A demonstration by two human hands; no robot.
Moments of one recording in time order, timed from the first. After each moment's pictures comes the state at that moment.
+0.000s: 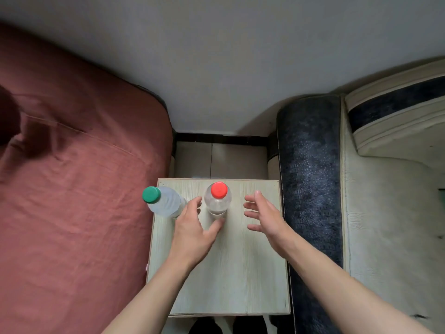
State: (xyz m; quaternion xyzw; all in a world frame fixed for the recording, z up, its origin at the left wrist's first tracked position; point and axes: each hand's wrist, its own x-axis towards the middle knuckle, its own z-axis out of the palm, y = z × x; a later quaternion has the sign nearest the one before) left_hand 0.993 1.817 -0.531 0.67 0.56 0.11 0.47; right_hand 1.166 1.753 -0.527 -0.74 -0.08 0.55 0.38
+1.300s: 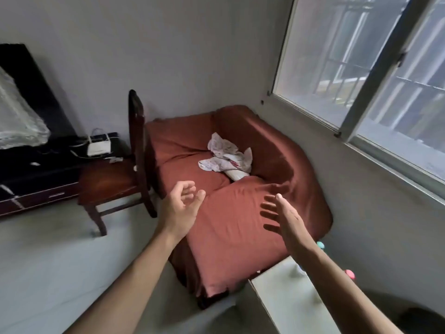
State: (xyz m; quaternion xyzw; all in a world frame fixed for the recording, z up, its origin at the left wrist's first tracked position) left_hand 0.631 1.511 -0.111 0.35 0.73 0.55 0.19; right_hand 0.847 1.627 -0.114 -0.45 -0.57 0.61 0.31
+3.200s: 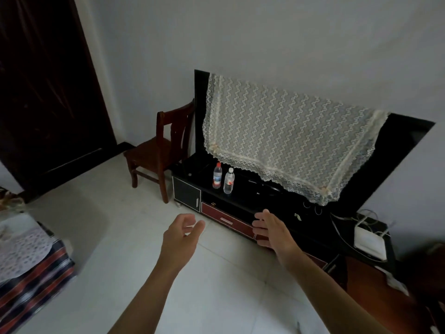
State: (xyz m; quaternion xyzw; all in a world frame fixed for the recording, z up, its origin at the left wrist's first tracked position) left_hand -0.372 0.874 -0.158 -0.07 0.81 0.58 0.01; right_hand -0.379 1.112 -0.149 -0.18 -0.75 0.64 -0.08
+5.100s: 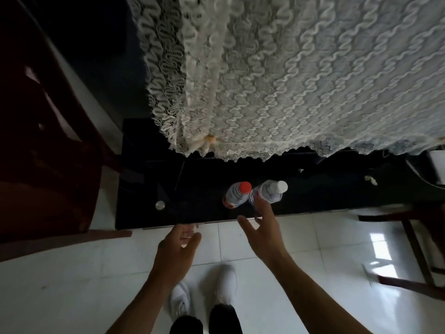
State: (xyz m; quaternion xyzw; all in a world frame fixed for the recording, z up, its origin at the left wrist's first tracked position) left_hand -1.193 0.816 -0.504 0.07 0.83 0.39 0.39; right_hand -1.085 0.998 -0.511 -0.43 -0.76 0.48 0.03
